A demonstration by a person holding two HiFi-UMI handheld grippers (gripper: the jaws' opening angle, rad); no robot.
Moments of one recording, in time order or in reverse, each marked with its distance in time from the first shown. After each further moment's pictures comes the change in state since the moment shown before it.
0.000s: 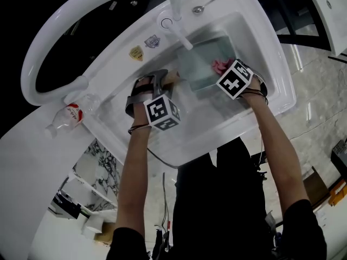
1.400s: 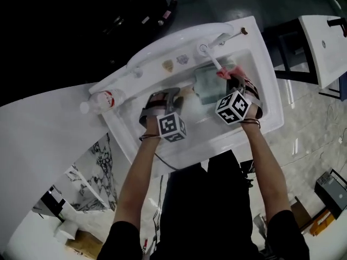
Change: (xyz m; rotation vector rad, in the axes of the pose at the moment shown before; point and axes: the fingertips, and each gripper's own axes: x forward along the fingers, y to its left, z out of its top) left arm -0.059 0.011 -0.007 -0.073 -0.097 0.121; right arm -0.111 -0.018 0.085 -0.246 -0.230 -0.530
